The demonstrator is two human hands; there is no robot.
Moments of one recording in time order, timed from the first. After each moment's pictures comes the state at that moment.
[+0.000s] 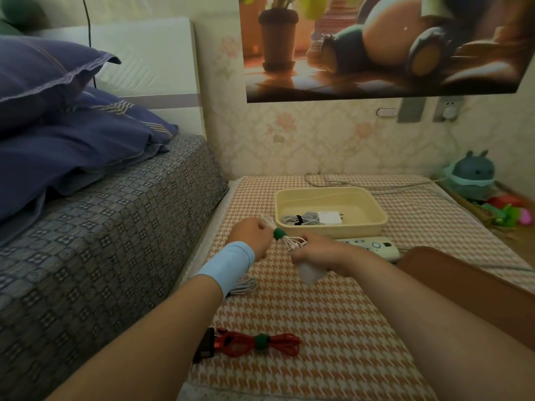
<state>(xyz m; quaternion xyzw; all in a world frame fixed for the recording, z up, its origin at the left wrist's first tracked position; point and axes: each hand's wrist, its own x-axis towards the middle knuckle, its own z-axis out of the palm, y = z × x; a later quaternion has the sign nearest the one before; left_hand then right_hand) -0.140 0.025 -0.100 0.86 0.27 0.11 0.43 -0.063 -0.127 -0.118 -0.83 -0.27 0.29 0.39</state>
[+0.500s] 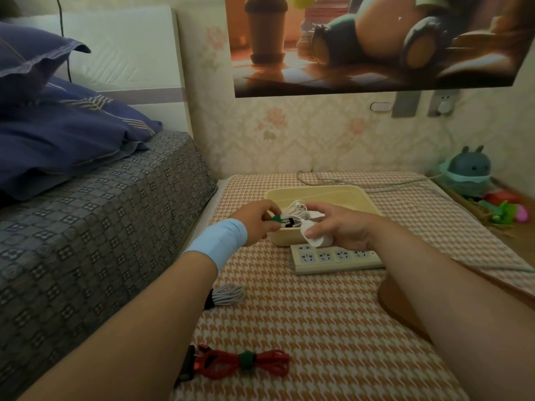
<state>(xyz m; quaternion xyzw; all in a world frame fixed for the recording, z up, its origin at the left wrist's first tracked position) -0.082 0.042 -0.088 0.95 0.09 0.03 0.29 0.008 -0.158 -0.096 -0.68 -0.25 0.39 0.57</state>
